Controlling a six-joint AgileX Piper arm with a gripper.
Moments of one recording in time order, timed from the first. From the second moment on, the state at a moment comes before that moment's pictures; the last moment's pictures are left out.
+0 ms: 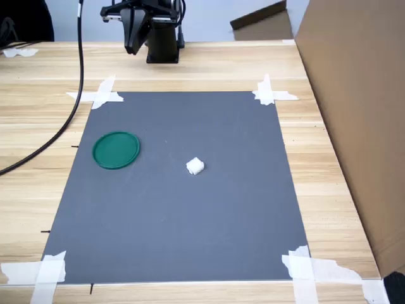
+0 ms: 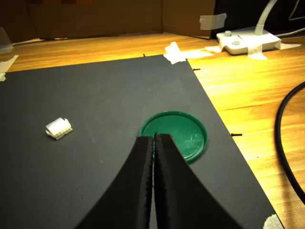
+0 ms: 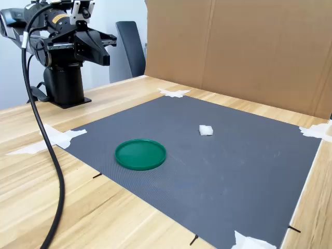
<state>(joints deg) -3.9 -0.7 0.3 -6.9 10.3 7.0</state>
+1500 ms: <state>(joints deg) -3.9 48.0 -33.9 0.3 30.9 -18.7</state>
